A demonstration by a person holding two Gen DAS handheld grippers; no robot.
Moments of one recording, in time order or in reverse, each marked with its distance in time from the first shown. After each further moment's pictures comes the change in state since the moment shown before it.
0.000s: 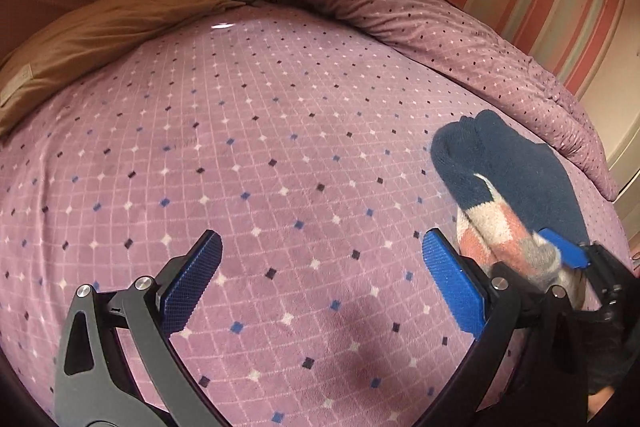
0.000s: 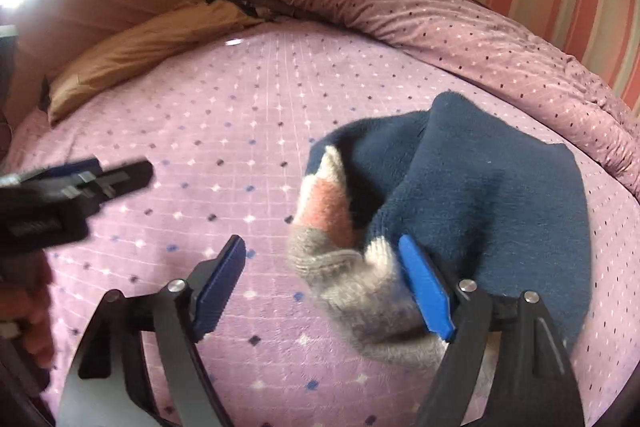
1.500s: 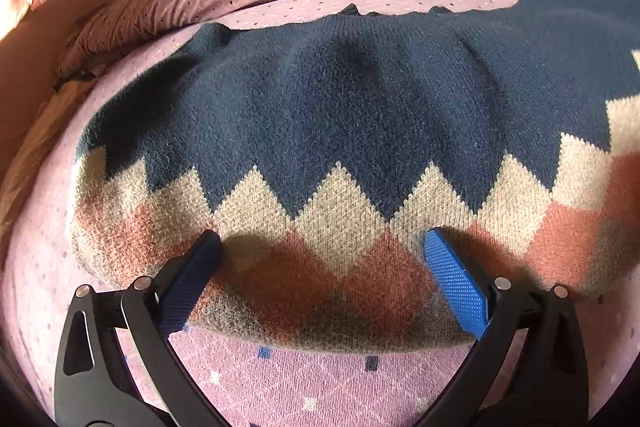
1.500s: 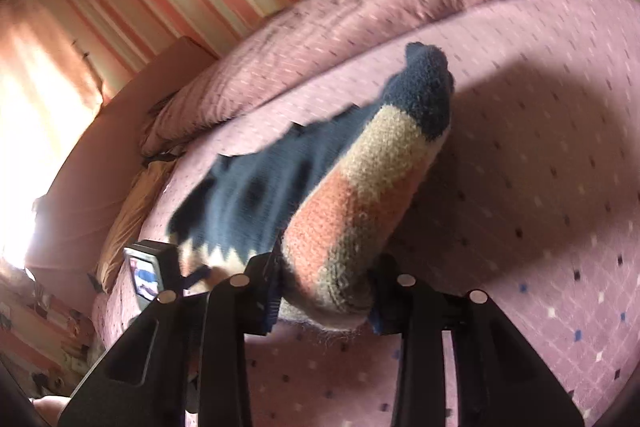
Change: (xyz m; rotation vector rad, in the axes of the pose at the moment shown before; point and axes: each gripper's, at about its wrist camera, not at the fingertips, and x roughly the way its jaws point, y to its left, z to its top) left arm 0.081 -0.340 -0.117 0.507 0.104 0.099; right arm -0.149 -0.366 -0.162 0.679 -0.157 0.146
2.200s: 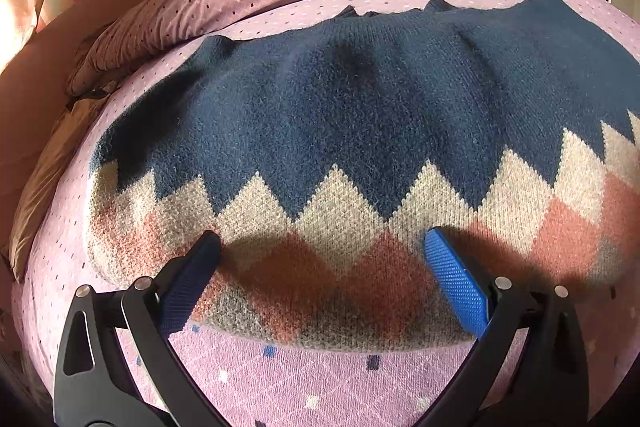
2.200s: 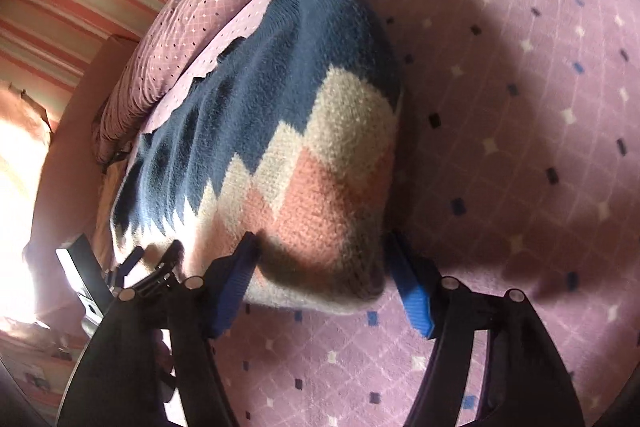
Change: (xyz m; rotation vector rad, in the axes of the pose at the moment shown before) left arm -0.001 -0.014 -0.001 0.069 -0.014 0.092; right arm 0.037 -0.108 -0.048 0.295 0.212 -0.096
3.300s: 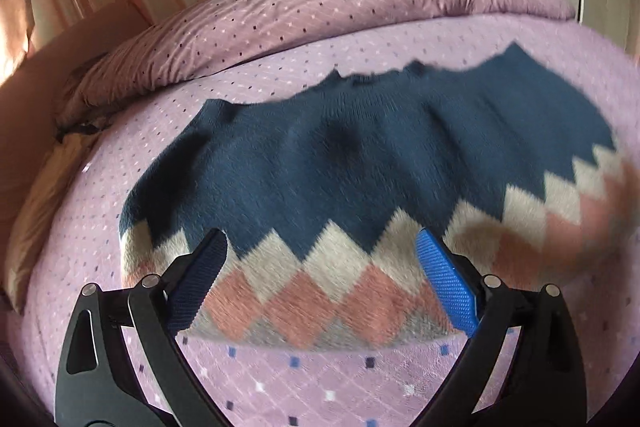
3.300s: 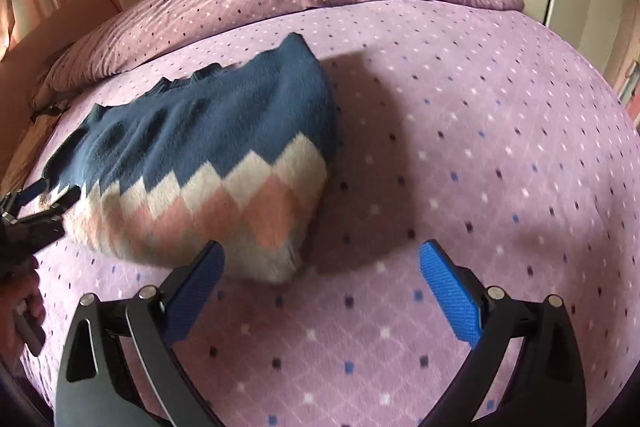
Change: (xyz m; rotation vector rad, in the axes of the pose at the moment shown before) left arm -0.049 0.009 0.024 0.047 -0.111 -0.064; right arm -0.077 0.035 -0.020 -0.309 -0.203 -0.408
